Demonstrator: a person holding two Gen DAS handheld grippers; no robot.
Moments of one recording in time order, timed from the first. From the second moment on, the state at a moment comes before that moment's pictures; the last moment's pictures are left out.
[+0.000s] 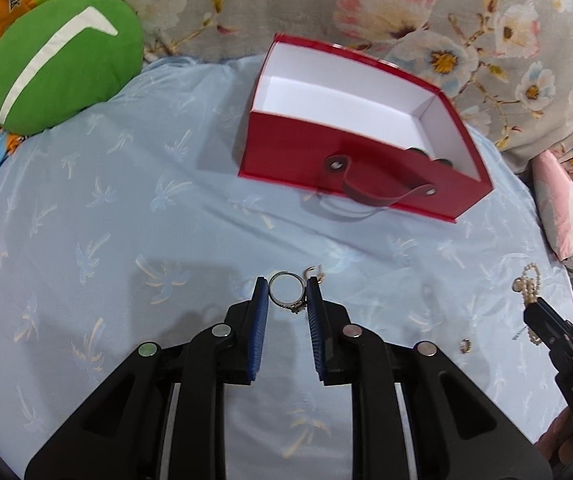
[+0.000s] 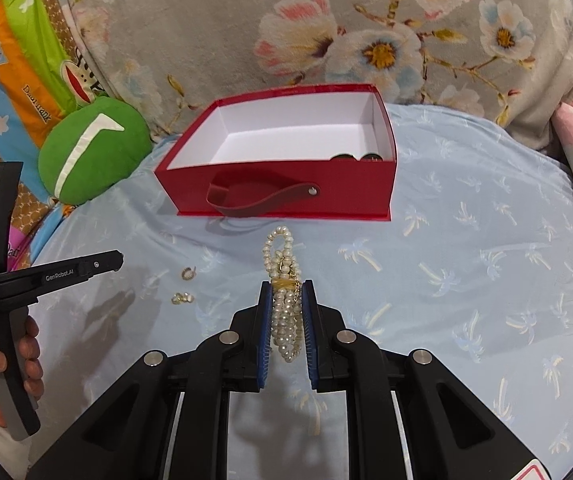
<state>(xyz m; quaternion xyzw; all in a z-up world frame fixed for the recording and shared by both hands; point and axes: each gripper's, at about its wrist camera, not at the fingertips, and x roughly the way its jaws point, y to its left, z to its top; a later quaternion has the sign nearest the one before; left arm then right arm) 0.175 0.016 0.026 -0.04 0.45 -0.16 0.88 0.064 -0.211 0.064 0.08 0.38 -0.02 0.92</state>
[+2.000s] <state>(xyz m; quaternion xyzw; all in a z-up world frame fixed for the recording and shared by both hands) 0.426 -0.128 0.070 0.04 0.37 -0.16 0.92 0.357 -0.251 0.088 0.06 0.31 -0.02 0.95</state>
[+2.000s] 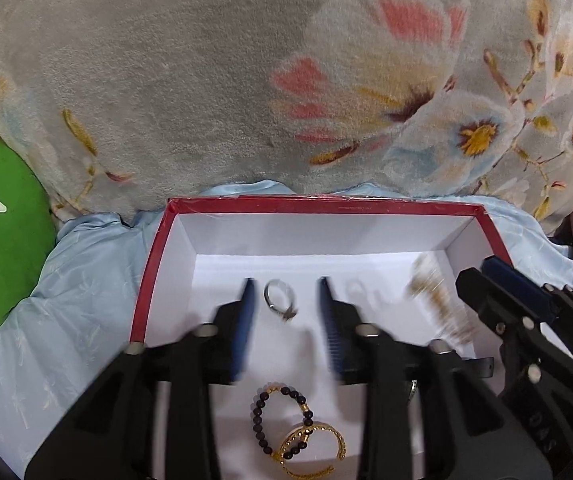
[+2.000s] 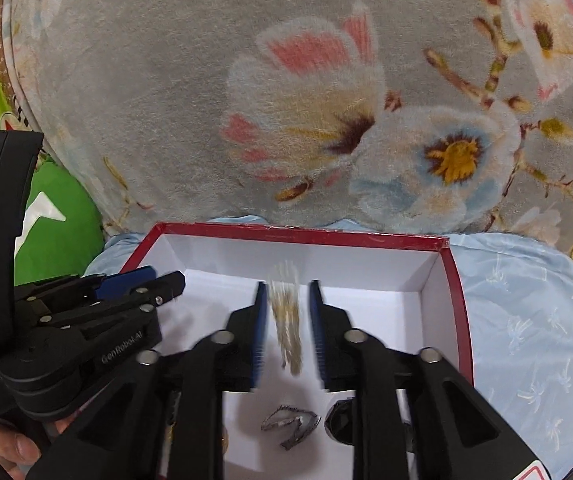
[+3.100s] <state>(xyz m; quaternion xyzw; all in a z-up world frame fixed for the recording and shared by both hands) 0.223 0.026 0.014 -0.03 0.44 -0.10 0.89 0.076 -0.245 0.019 0.09 0.41 -0.05 0.90</state>
